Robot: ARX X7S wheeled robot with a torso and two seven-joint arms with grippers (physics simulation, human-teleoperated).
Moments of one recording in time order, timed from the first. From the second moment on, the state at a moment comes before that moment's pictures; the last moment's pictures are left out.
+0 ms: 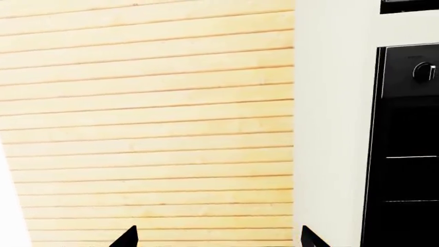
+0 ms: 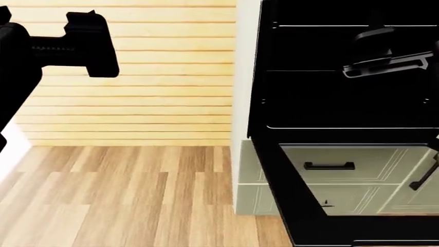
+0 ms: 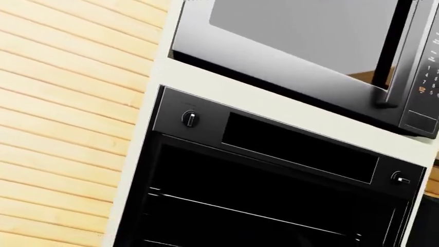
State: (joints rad) left arm -1.41 -0.76 0.34 0.52 -2.03 -1.05 -1.51; right arm 1.33 0.73 -0.09 -0.64 1.83 1.42 1.34
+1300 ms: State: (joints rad) left arm -1.52 -0.80 0.46 0.48 -2.04 -1.01 -1.46; right arm 1.42 0.85 -0.19 -0.57 1.86 1.37 1.29
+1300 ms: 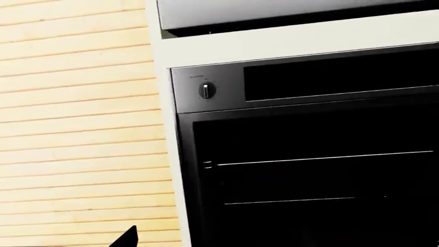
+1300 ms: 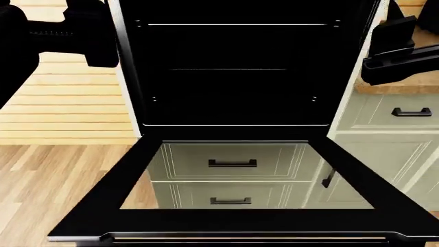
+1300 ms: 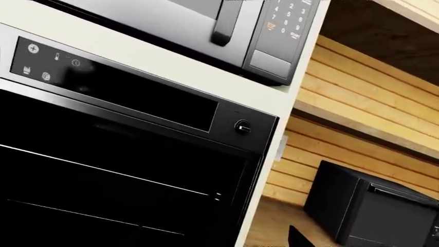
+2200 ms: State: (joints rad) left arm -1.55 -0.84 0.49 0.49 -2.06 -0.98 -1.46; right arm 1.45 0.87 -0.24 -0.59 1.92 1.30 1.31
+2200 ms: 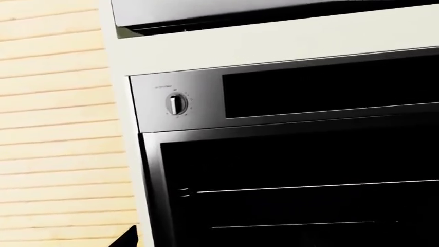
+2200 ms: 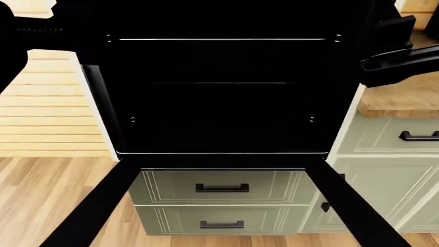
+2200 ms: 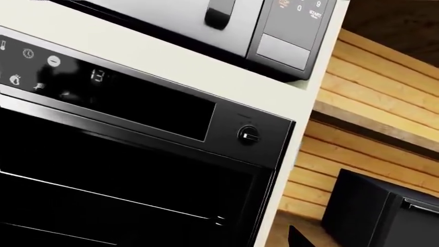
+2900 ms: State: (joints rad) left arm -1.56 -0.86 0.52 0.49 -2.06 -0.97 -1.44; right arm 1.46 0.91 -0.31 -0.56 2.00 1.25 1.36
